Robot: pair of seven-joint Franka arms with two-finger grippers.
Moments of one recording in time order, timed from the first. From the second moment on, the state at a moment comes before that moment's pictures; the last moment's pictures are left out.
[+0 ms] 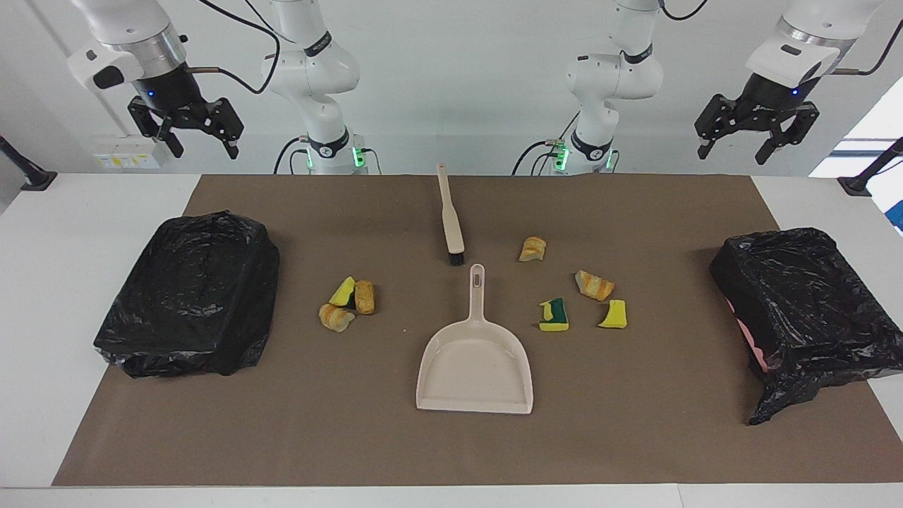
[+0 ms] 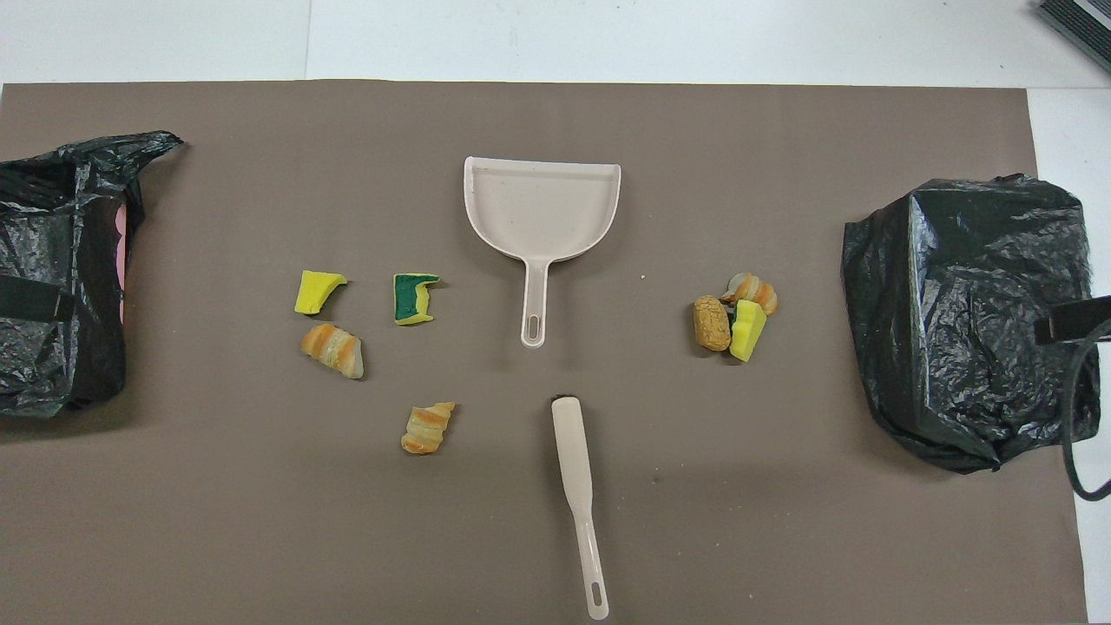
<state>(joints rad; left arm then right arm) -0.16 -0.06 0.10 -1.48 0.00 1.45 0.13 0.05 -0.11 -0.13 -1.59 -0.02 1.47 -0.03</state>
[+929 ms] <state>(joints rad) -0.16 -0.09 0.11 -1.51 0.01 1.44 0.12 0.05 -0.11 -0.13 -1.59 -0.02 1.47 -0.03</state>
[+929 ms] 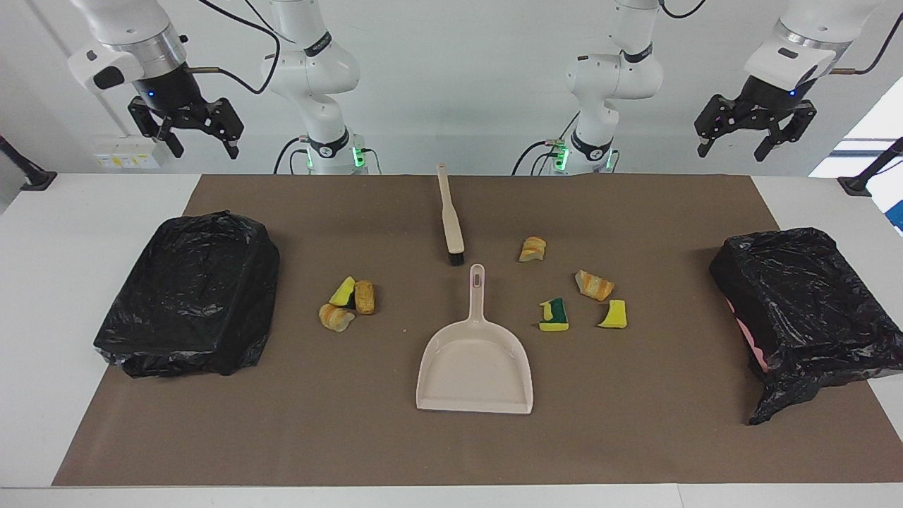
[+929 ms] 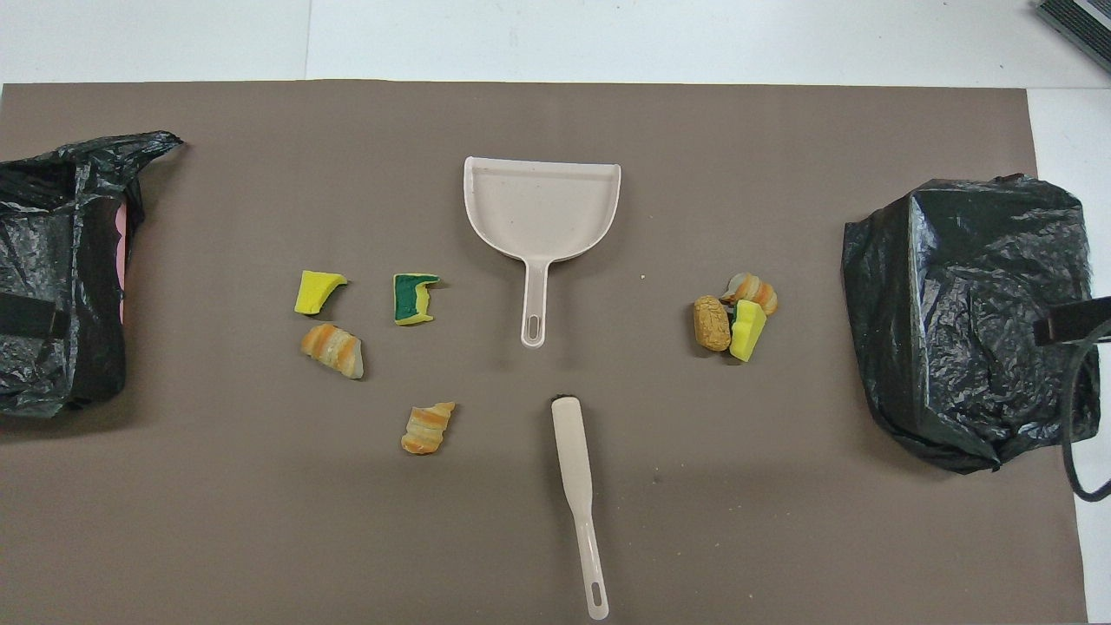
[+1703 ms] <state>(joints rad) -0.21 -0.11 0.07 -1.57 0.01 1.44 0.07 0.15 -0.04 -0.10 -1.60 -0.02 1.51 0.06</state>
